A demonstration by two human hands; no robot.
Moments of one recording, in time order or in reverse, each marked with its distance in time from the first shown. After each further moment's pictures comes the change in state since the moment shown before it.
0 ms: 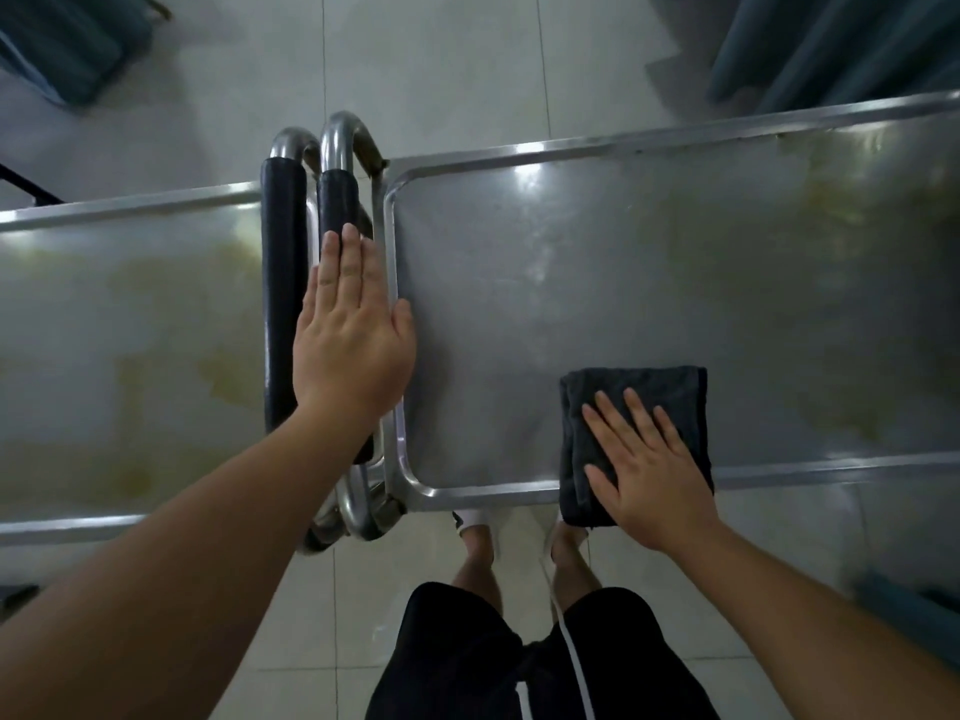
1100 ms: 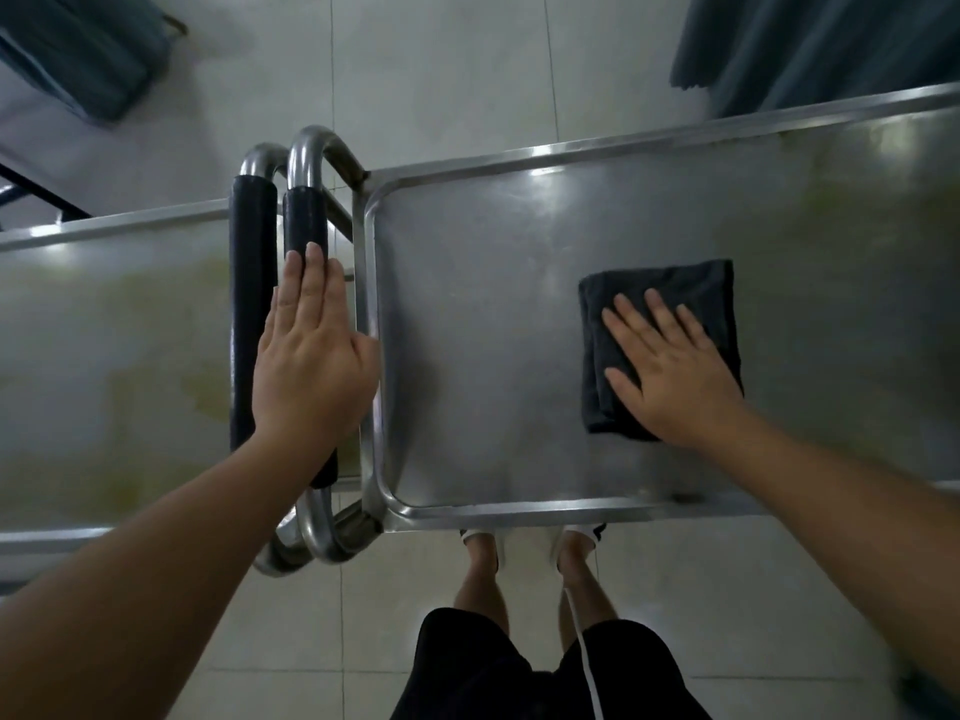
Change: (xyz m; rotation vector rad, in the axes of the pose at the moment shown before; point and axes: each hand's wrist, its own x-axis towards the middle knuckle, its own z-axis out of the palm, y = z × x) left_hand -0.002 0.006 -0.007 0.016 -0.007 -0.022; right_hand 0.103 0.085 -0.055 -0.021 0.028 -0.010
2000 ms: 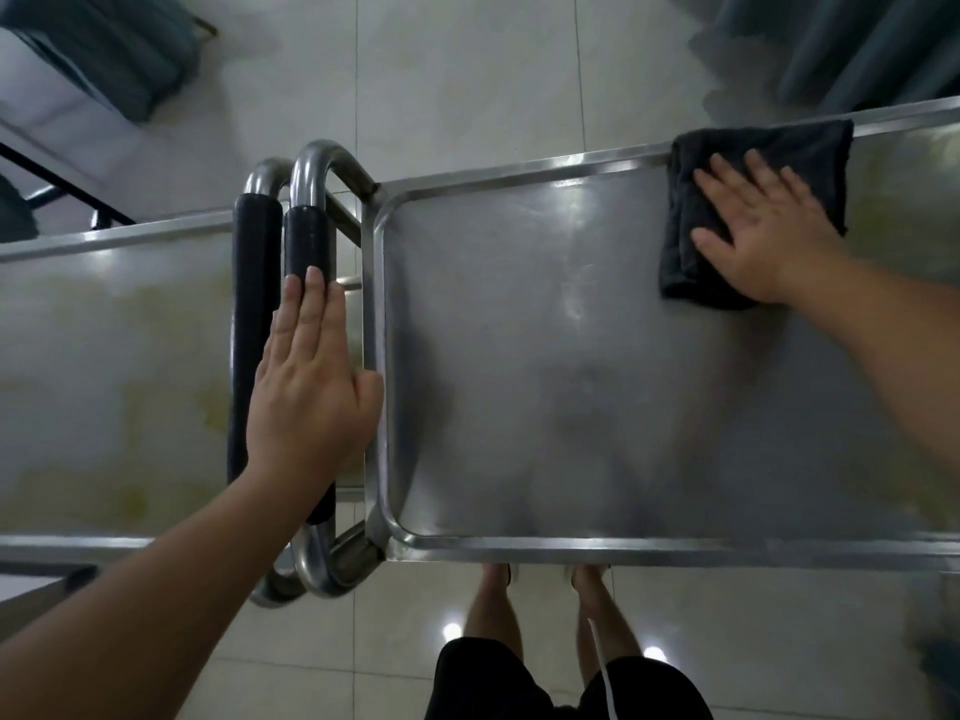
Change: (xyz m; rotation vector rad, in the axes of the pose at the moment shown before) left_hand 0.000 0.001 0.003 -0.006 0.009 0.007; right_hand 0.138 0.124 -0.055 0.060 0.050 0.104
